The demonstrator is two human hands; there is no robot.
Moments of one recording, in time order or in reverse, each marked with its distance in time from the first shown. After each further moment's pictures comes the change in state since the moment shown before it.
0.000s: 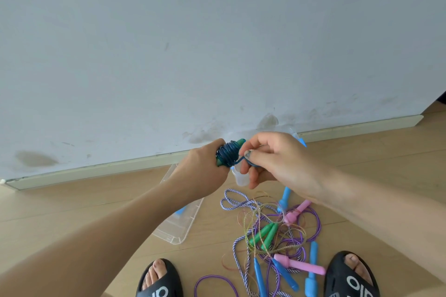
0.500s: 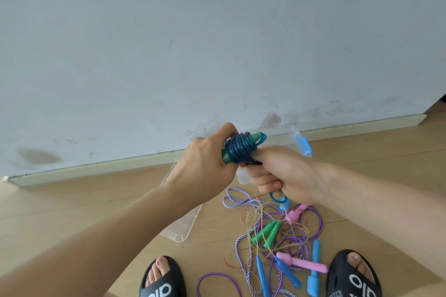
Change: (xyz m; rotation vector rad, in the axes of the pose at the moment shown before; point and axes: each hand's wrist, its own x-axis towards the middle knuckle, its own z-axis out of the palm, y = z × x) left_hand -0.021 0.011 -0.018 -0.068 0.193 0.297; right_hand 0.020 0.016 0.008 0.110 -0.183 0.304
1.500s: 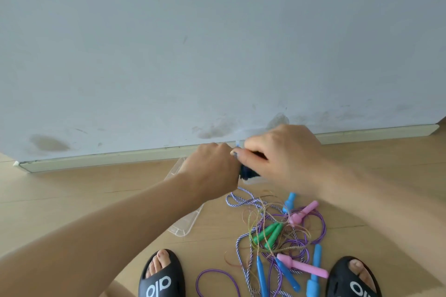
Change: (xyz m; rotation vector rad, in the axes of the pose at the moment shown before) left_hand 0.005 -0.003 0.009 0.767 -0.342 0.072; right_hand -0.014 -0.022 0.007 -1.335 0.498 -0.751
